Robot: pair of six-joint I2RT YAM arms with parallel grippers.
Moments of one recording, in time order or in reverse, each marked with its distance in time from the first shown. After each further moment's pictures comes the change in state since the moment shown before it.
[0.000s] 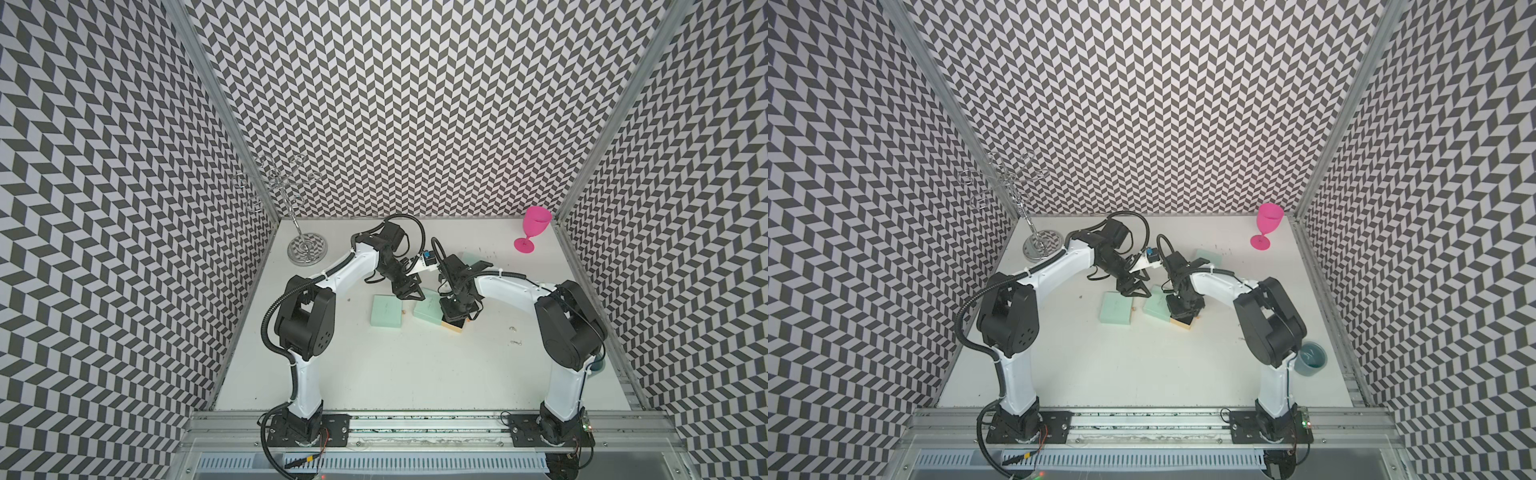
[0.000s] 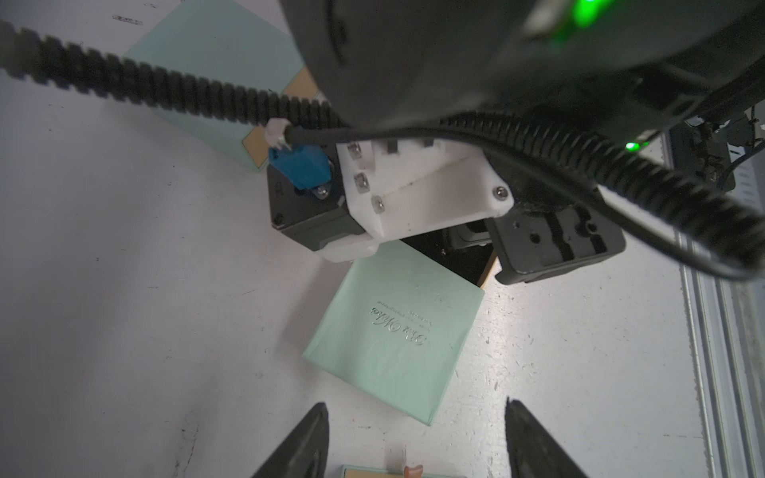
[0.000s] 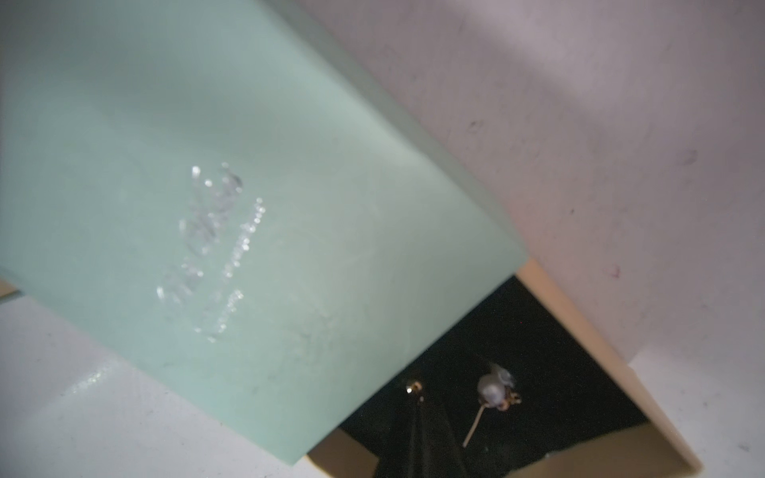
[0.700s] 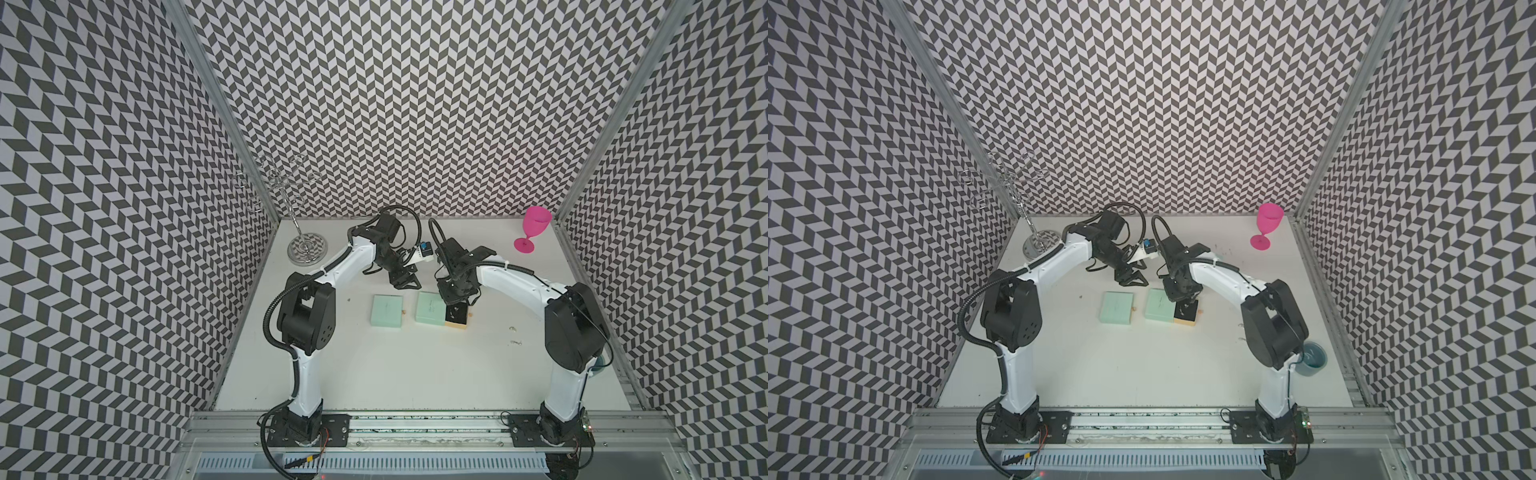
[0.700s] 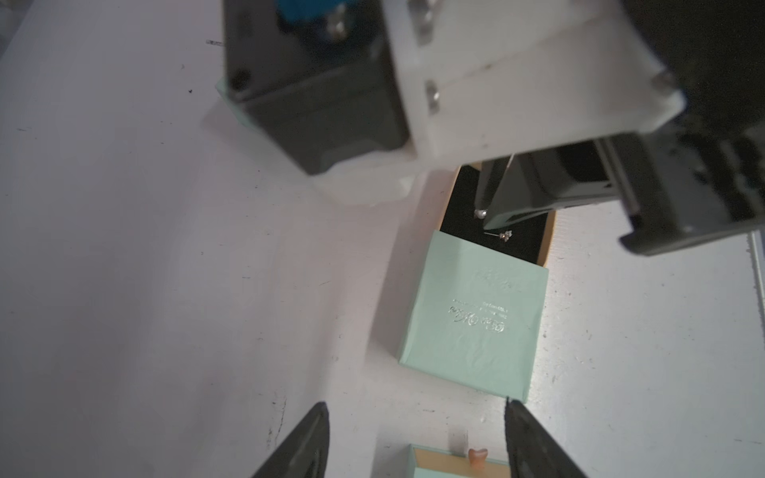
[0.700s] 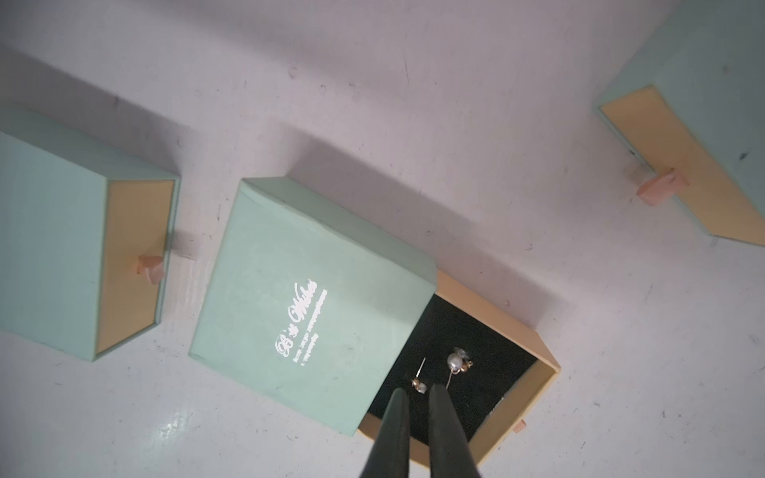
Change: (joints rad) left arm 0.051 0.049 0.100 -0.002 -0.068 0.049; right arm 0.006 -0.026 0.175 -0.101 0.143 0.004
